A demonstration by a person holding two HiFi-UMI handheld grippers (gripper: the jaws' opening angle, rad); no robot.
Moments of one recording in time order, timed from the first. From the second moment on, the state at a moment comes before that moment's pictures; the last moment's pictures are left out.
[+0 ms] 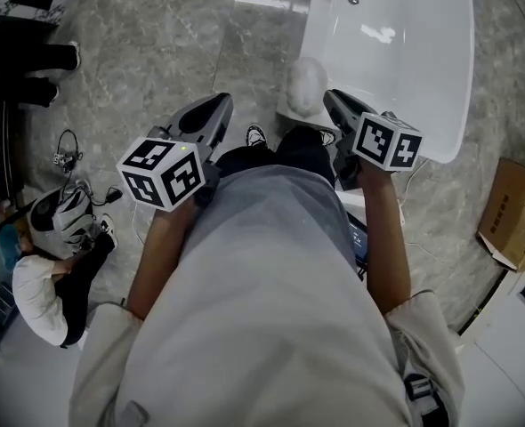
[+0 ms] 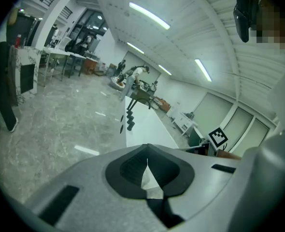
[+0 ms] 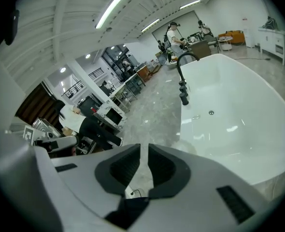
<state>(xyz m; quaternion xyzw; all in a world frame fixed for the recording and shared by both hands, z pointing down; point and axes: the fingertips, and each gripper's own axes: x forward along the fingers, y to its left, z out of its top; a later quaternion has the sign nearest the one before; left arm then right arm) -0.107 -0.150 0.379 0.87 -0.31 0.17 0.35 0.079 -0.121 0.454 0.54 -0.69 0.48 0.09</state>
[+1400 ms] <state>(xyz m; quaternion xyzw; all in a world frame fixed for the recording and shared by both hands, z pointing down) -0.107 -0.142 0.384 0.87 -0.28 0.17 0.36 0.064 -0.101 0.370 0.52 -0.76 0.40 0.05</state>
